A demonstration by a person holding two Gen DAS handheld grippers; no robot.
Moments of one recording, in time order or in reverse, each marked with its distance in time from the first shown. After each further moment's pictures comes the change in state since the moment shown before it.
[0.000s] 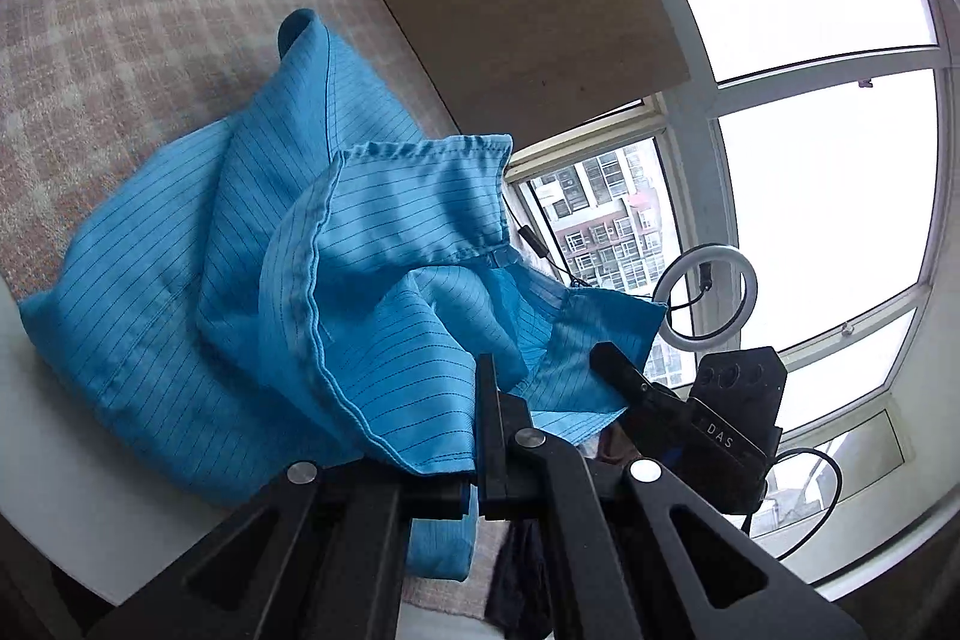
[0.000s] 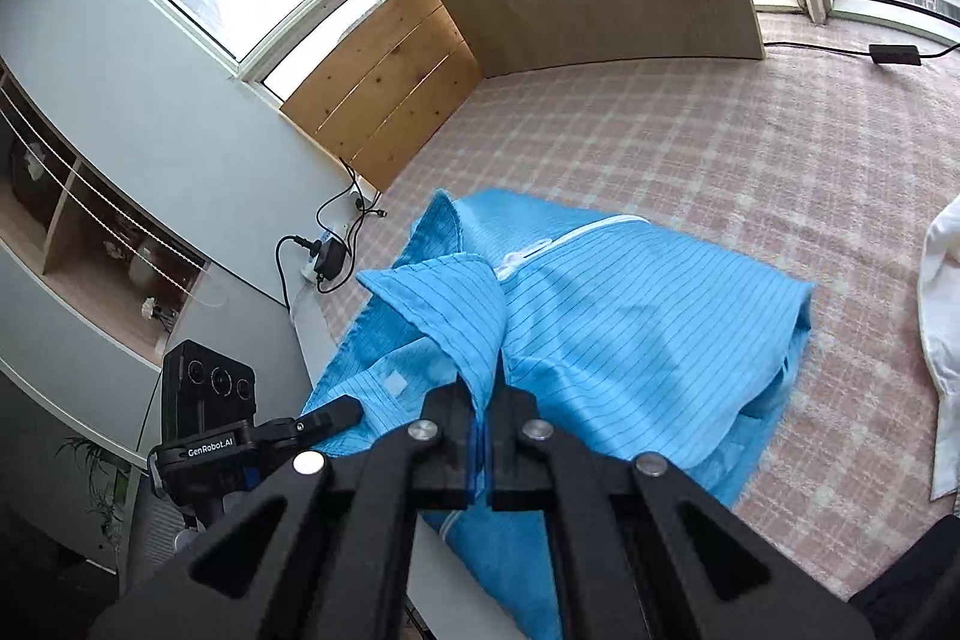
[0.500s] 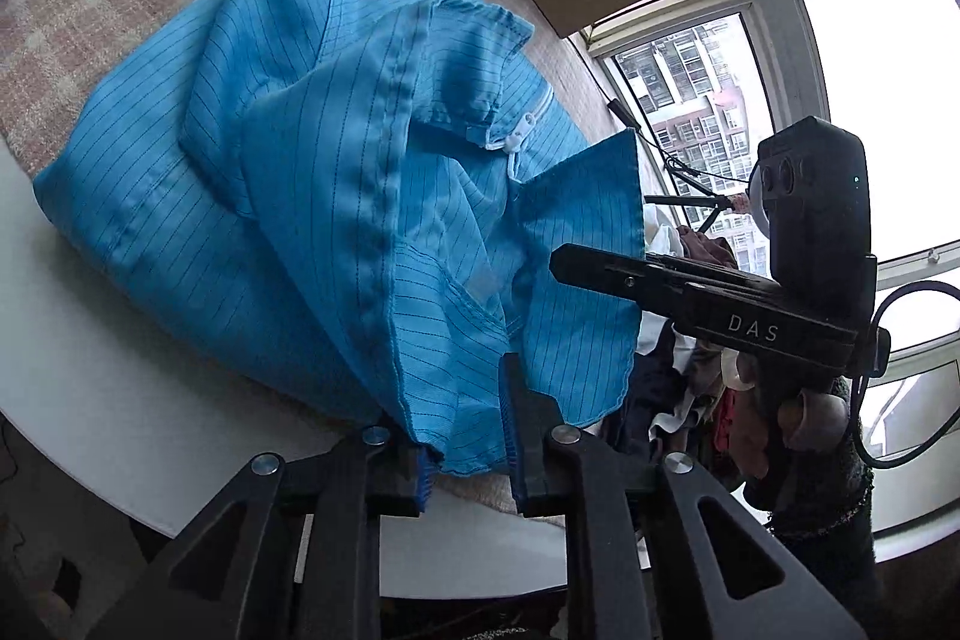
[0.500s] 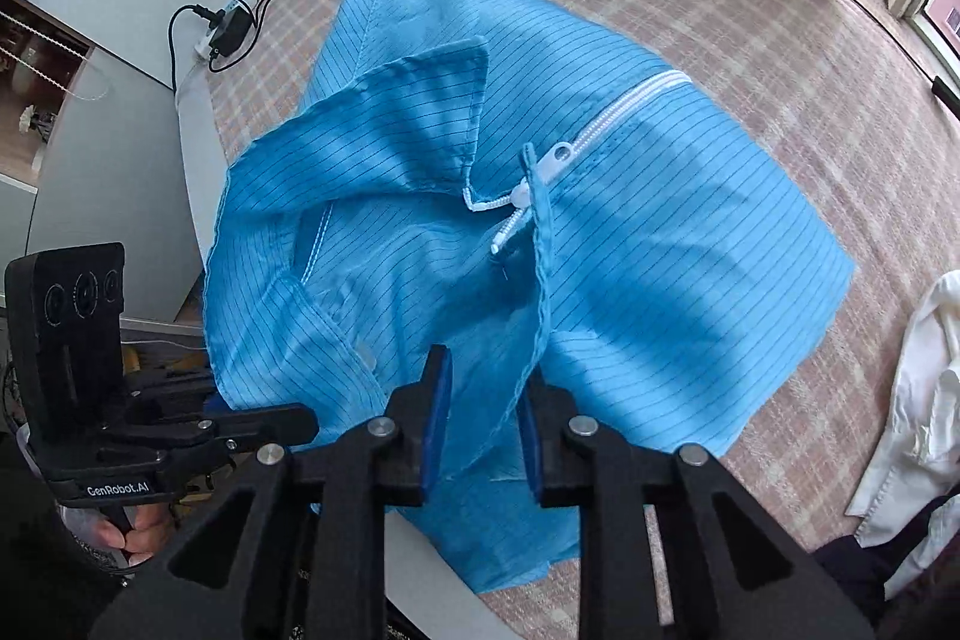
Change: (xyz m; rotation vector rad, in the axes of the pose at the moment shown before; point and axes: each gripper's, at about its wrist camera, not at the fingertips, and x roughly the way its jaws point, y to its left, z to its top) left arm 0.029 0.007 -0.032 -0.016 0.281 0.241; right arm 0.117 0.039 -0.010 -0.218 0.596 -0.279
